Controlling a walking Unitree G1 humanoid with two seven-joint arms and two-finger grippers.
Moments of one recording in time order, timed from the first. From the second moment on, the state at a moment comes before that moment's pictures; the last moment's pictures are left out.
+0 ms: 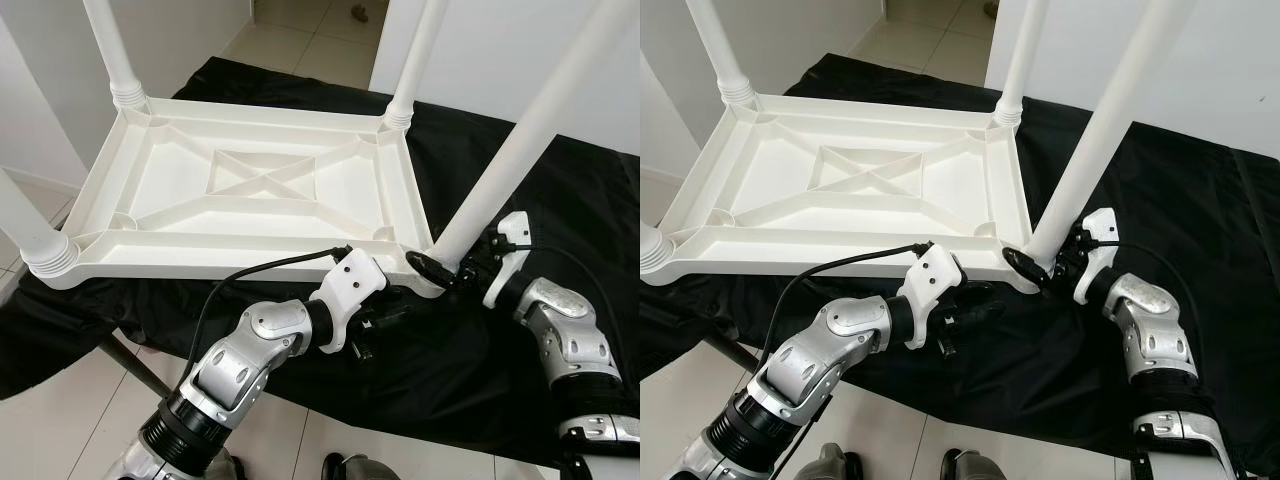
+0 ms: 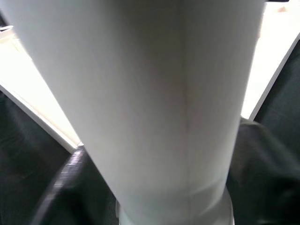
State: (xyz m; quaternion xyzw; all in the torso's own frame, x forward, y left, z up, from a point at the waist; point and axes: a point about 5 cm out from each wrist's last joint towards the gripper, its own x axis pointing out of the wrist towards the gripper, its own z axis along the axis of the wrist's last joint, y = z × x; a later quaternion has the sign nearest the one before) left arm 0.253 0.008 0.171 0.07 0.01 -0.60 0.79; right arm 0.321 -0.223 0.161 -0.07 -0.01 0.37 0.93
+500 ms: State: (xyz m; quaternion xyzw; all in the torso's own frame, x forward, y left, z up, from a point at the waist) left arm 0.253 0.008 0.171 0.08 0.01 -0.60 0.79; right arm 0.321 -0.225 0.159 -0.07 -0.02 0.37 0.93
